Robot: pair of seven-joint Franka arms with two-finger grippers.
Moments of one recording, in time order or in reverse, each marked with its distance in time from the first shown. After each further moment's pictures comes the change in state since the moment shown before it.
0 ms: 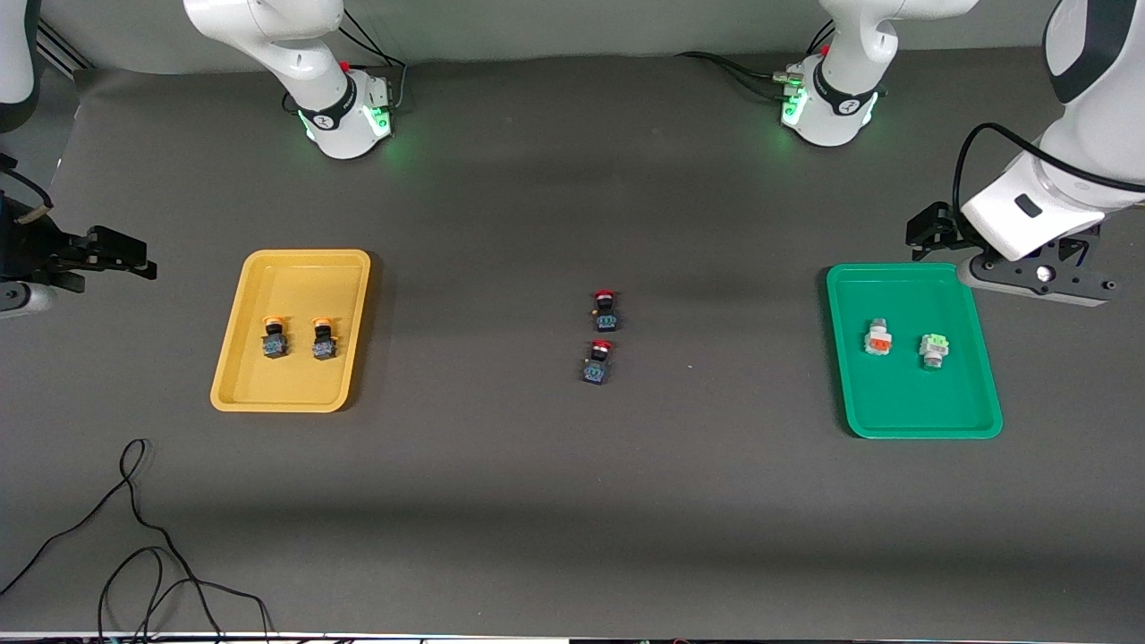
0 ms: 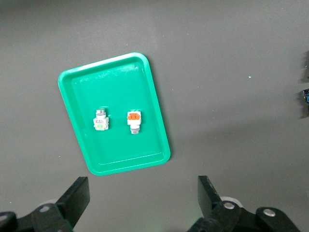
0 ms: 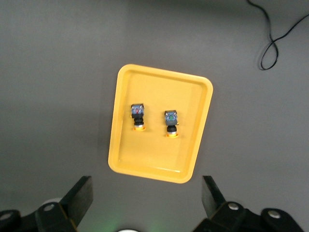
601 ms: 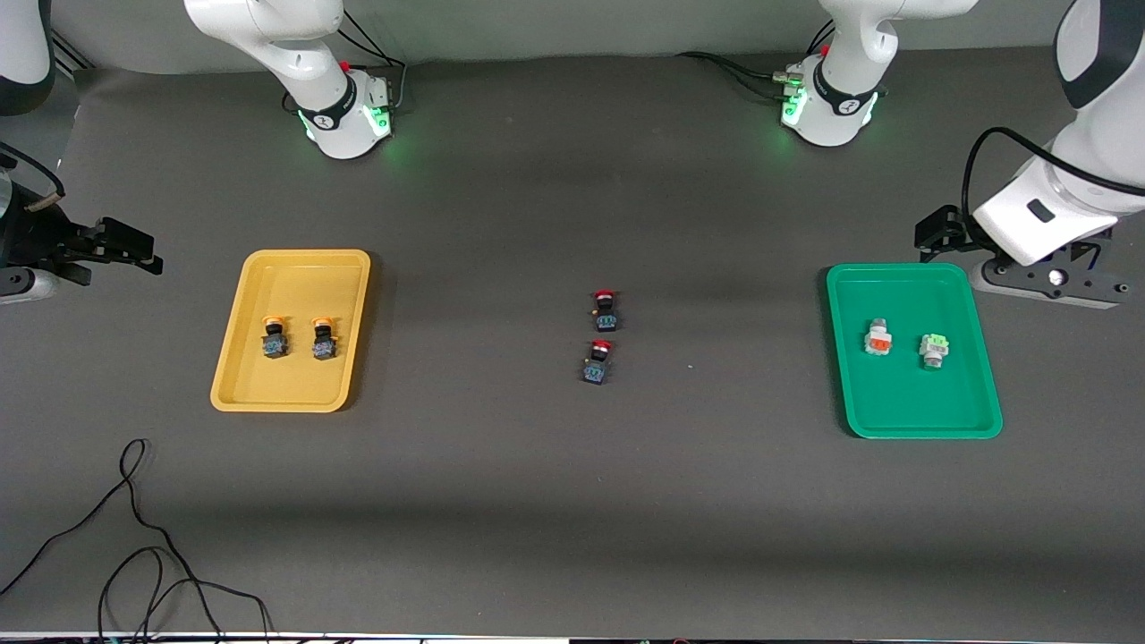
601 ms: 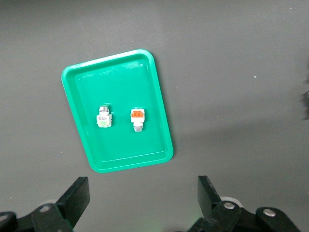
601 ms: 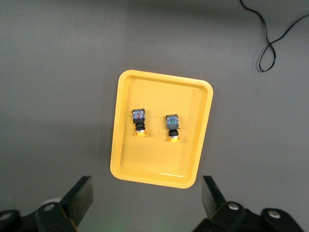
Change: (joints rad) left arm 0.016 0.002 0.013 0.000 0.000 -0.007 0.000; right arm -0.009 -0.048 0.022 -0.062 -0.002 0.049 0.028
